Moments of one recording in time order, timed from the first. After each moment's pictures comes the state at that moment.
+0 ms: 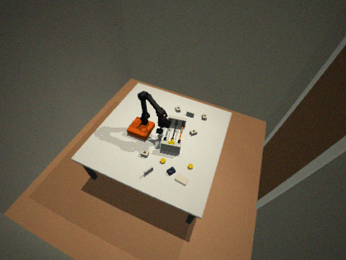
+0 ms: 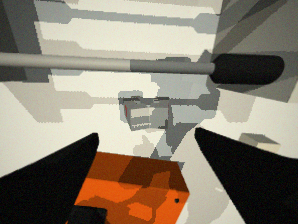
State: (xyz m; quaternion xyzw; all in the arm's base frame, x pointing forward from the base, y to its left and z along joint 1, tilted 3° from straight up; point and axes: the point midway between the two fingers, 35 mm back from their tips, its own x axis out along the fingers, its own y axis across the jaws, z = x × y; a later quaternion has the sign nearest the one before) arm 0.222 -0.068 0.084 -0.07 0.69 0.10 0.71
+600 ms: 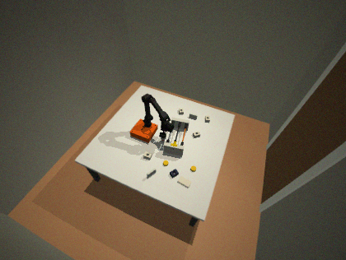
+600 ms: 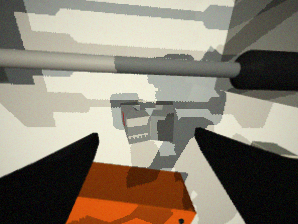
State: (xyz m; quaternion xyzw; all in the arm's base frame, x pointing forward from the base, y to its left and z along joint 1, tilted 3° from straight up) arm 0.223 -0.066 0.057 -0.07 0.69 0.10 0.71
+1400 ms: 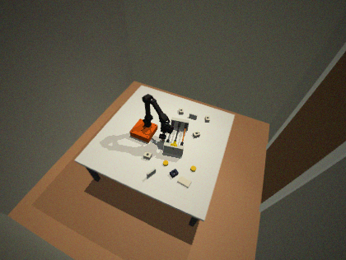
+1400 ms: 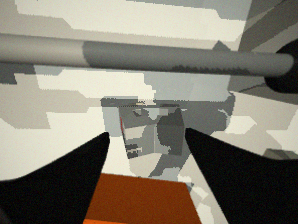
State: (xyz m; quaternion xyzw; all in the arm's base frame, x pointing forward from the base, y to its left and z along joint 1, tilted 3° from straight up) arm 0.221 -0.065 0.031 -0.07 0.69 0.10 0.71
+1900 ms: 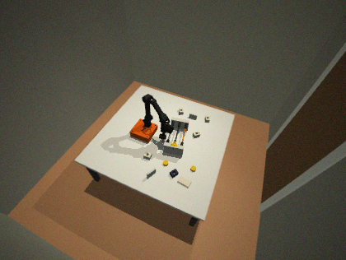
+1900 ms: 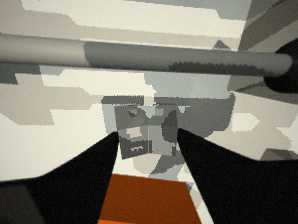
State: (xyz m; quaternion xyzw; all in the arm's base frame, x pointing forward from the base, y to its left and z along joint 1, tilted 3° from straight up) arm 0.221 -0.065 0.032 -0.07 0.69 0.10 0.71
